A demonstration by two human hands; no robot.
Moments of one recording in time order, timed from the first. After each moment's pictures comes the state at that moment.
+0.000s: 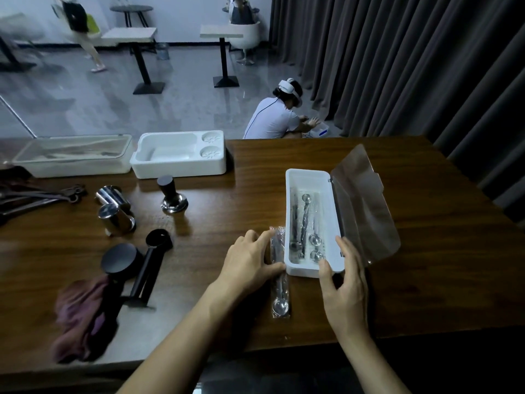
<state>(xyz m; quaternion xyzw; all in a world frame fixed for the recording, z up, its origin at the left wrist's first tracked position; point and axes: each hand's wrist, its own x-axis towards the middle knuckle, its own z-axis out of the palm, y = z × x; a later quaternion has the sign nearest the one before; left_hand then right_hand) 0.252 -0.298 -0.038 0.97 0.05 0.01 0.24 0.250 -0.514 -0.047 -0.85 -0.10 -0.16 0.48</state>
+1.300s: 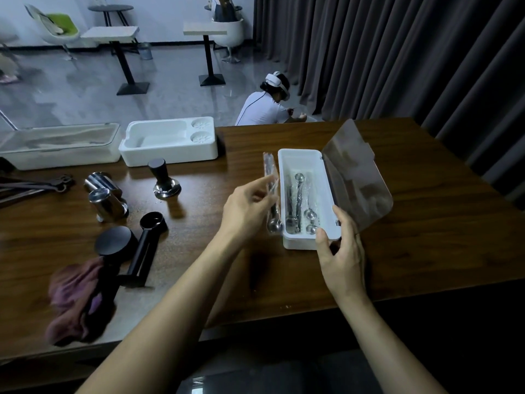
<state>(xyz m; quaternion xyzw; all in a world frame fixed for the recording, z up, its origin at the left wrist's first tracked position) 0.271 -0.299 0.004 0.84 0.08 0.11 0.53 0.249 -0.512 -0.045 -0.86 -0.09 -0.18 0.47</state>
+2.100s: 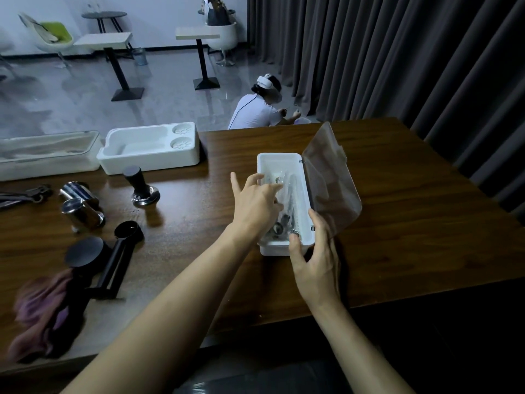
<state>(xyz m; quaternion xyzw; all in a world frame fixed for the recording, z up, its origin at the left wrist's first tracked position) 0.328 -0.358 -0.003 0.98 0.03 0.13 0.17 0.252 -0.515 -0.049 -0.85 -0.10 -0.18 0.48</state>
